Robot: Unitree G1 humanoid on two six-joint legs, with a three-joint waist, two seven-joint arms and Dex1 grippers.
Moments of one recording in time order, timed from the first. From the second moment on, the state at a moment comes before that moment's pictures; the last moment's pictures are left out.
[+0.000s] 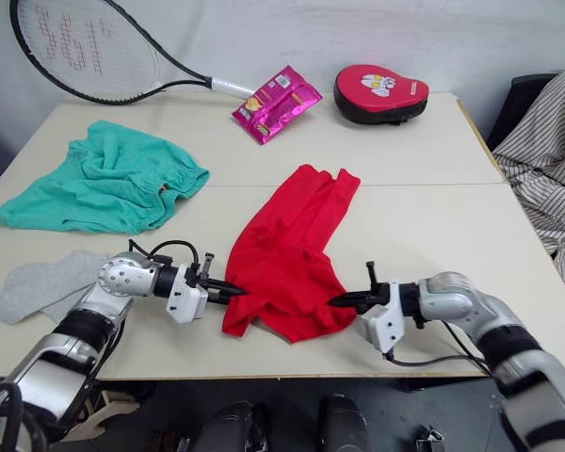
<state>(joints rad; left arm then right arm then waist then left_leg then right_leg) -0.59 0.67 -0.37 0.62 -0.17 -0.93 -1.23 -0.48 -0.90 0.51 0.44 -0.01 -1.08 0.83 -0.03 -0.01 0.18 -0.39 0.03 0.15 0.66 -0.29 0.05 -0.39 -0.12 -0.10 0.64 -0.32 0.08</state>
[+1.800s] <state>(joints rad) -1.23 0.33 -0.09 1.29 -0.11 -0.01 -0.98 -0.66 -0.69 0.08 0.46 0.31 0.25 0.85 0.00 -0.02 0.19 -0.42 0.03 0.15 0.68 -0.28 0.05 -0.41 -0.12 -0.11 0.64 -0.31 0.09</state>
